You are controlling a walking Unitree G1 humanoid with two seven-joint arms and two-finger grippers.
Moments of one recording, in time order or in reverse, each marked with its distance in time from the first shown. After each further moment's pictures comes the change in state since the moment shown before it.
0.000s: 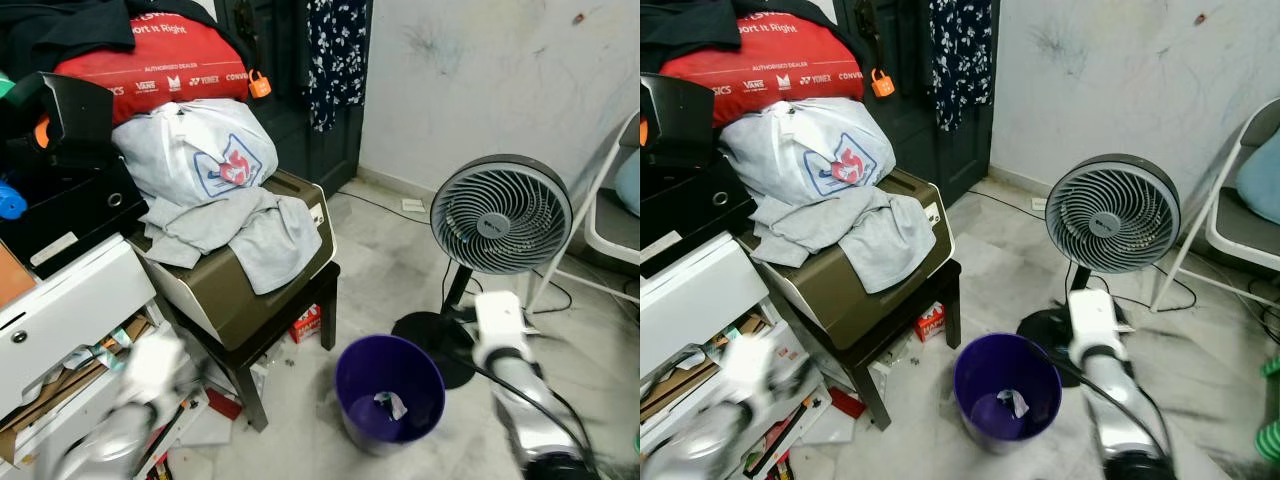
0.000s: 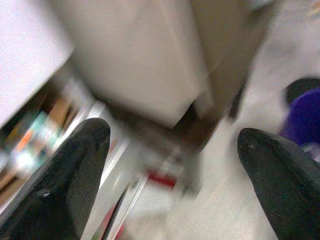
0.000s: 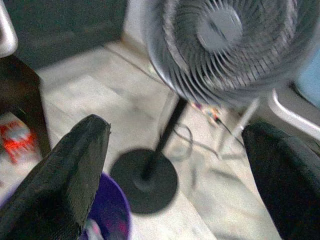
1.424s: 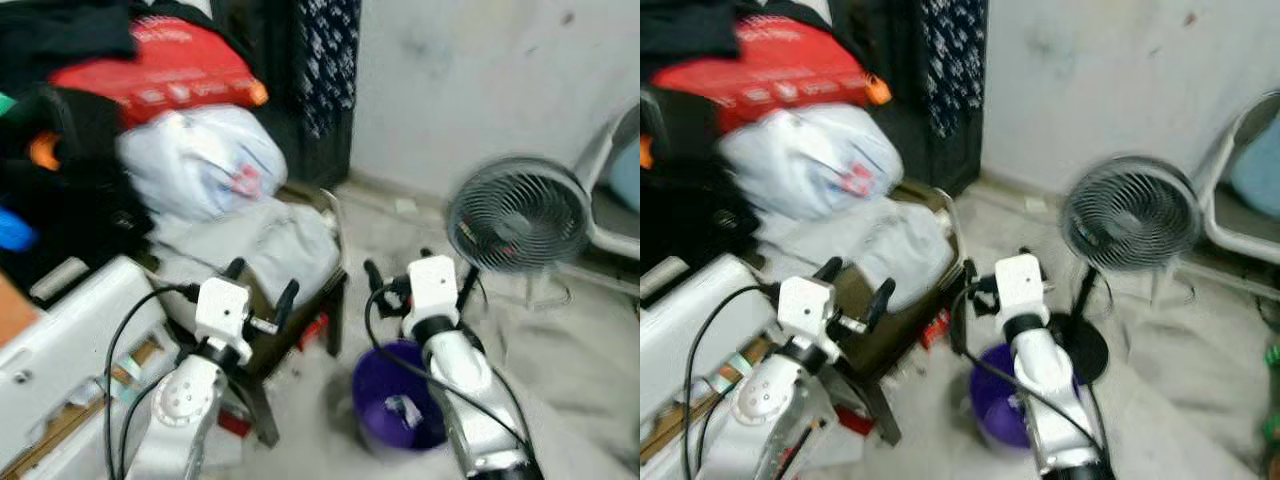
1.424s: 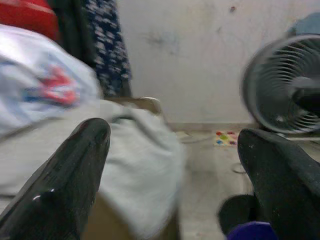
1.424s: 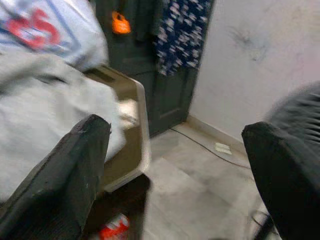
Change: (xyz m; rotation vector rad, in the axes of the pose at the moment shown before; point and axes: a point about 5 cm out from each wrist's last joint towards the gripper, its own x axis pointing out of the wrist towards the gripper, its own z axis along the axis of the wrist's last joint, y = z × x) left arm -0.027 -0.116 0.139 -0.018 -0.627 -0.308; right arm -0.035 0.087 0.104 0.125 -0.359 0.292
